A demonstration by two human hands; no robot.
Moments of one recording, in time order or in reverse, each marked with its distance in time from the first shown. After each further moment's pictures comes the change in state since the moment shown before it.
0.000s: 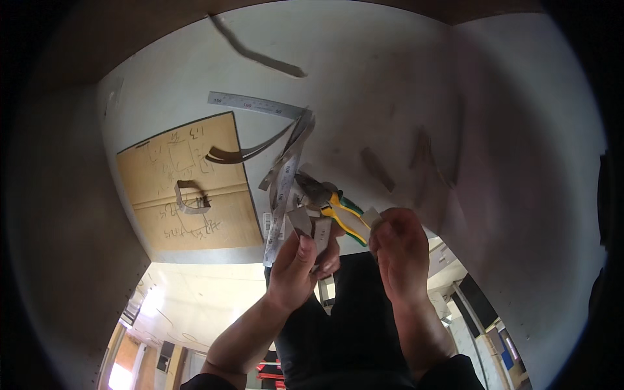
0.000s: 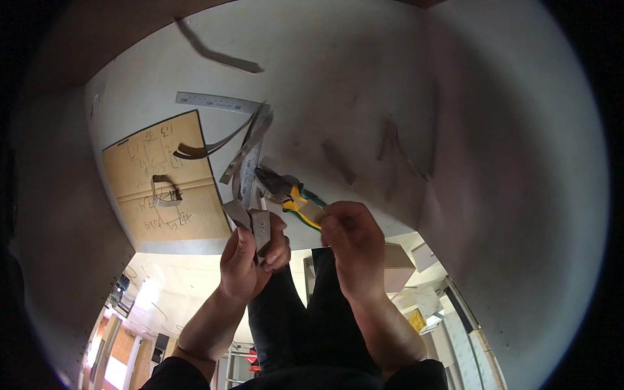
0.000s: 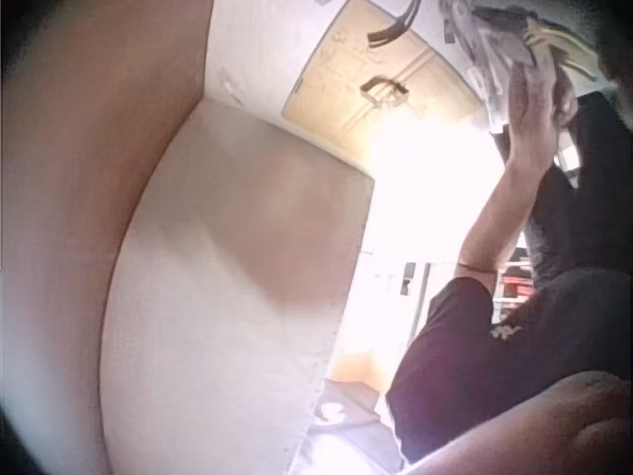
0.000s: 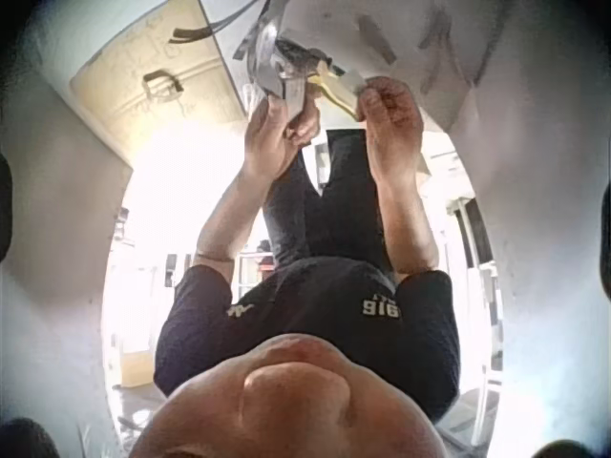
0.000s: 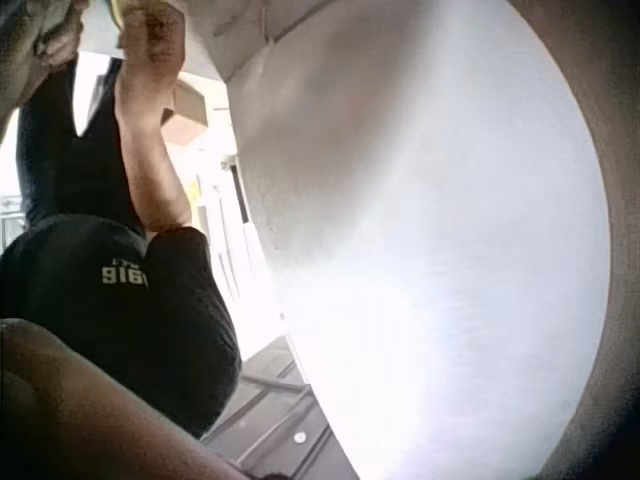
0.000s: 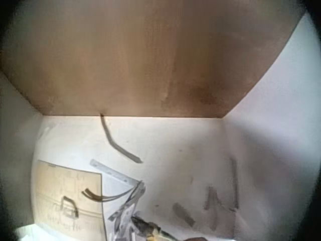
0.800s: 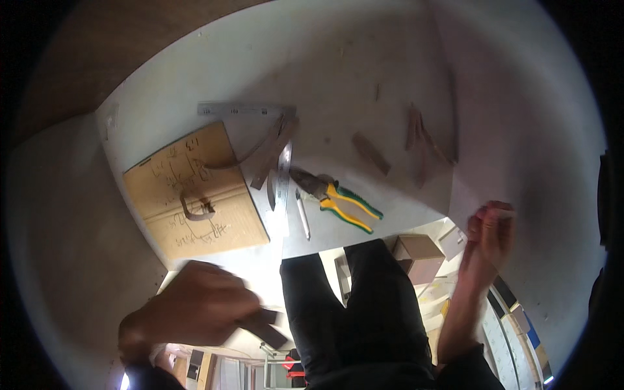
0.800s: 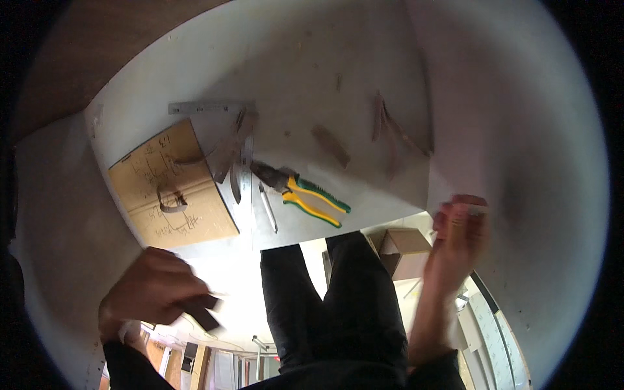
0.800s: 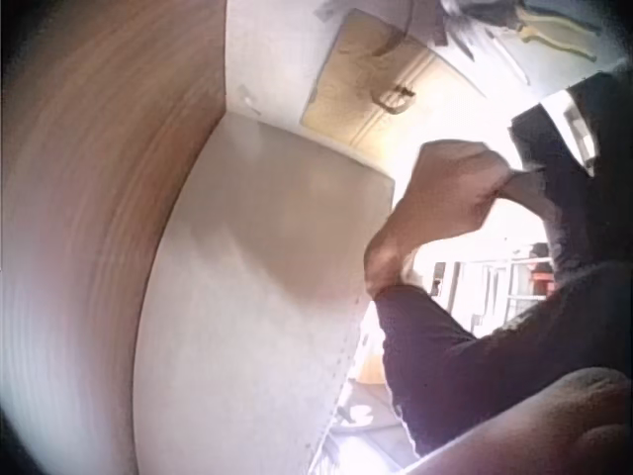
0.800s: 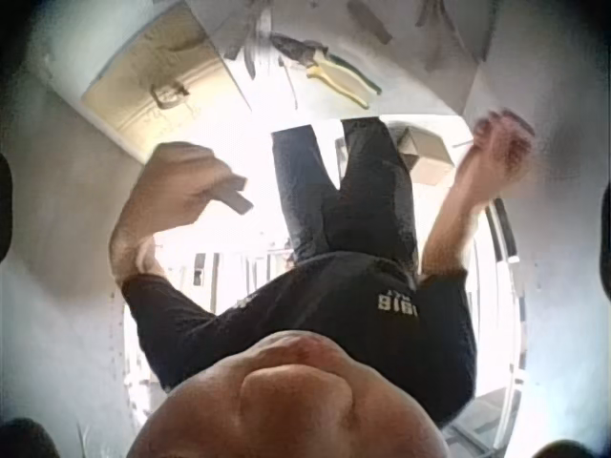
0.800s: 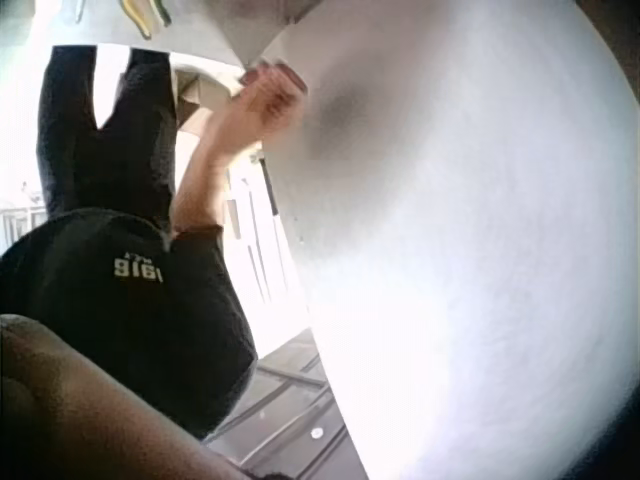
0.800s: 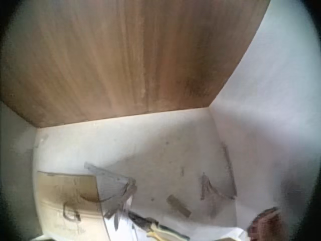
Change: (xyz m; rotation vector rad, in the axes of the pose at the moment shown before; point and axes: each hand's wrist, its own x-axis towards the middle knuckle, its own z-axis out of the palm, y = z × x) left_hand -0.021 0.169 0.039 1.688 -0.863 -0.352; right_hand -0.068 -0.018 -0.009 -0.590 0.323 0.036
